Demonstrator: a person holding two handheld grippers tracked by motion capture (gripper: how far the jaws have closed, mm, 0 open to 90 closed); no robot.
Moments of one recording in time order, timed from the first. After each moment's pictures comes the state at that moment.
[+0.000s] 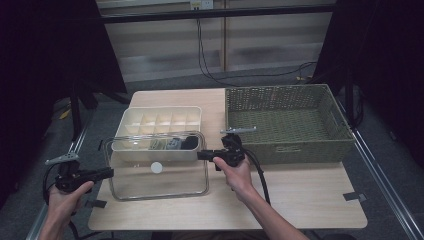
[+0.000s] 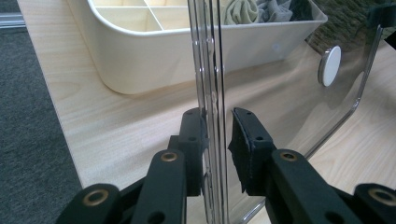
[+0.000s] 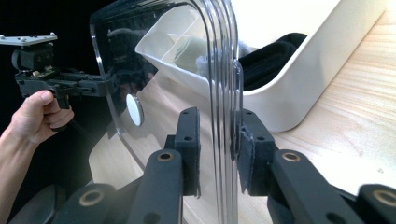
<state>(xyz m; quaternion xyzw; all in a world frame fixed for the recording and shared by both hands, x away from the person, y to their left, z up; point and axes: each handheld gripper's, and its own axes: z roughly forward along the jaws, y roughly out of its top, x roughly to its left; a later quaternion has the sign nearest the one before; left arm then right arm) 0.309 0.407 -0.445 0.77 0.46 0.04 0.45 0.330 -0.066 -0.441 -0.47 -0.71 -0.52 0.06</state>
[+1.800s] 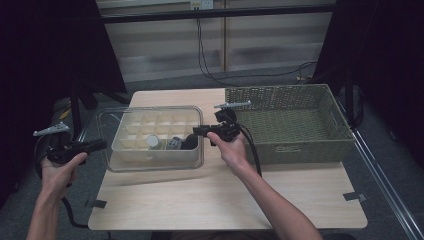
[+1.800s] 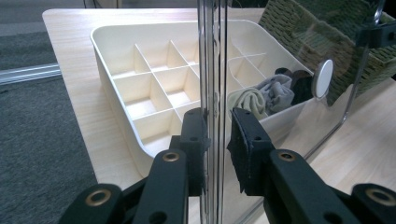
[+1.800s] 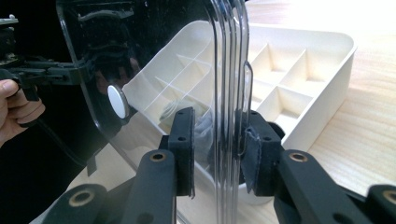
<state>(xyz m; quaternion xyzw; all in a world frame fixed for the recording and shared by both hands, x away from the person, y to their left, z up) 0.357 0.406 -0.386 0.76 0.44 0.09 0.47 0.379 -0.058 -0.394 -0.46 -0.72 -0.52 0.00</state>
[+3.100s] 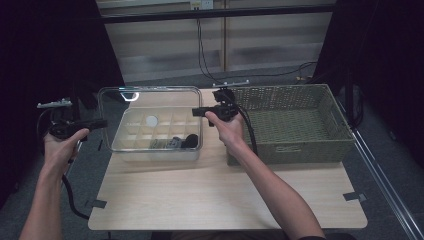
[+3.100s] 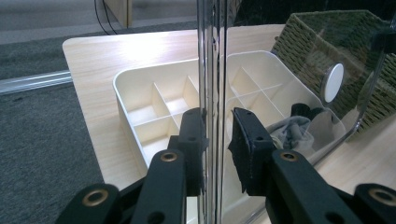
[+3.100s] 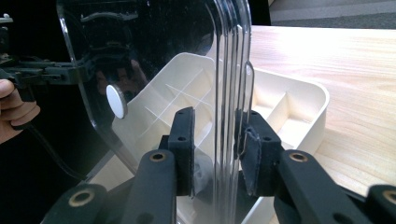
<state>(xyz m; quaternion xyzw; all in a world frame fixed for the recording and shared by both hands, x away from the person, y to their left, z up) 0.409 0.401 -0.354 0.76 0.45 0.10 0.47 0.420 -0.058 -0.363 -0.47 -0.71 -0.52 -0.01</state>
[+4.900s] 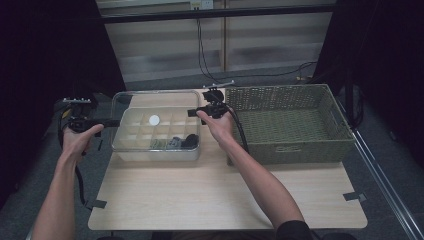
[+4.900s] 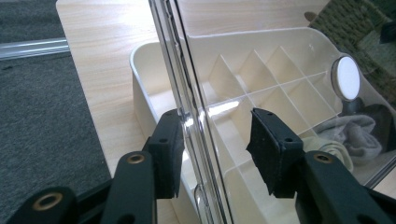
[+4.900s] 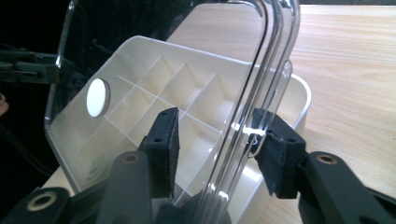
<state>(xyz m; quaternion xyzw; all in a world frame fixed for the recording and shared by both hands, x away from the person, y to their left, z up) 0.465 0.396 -0.401 0.77 0.48 0.06 0.43 0.464 -0.034 -0.401 -0.50 -0.73 -0.46 -0.03</state>
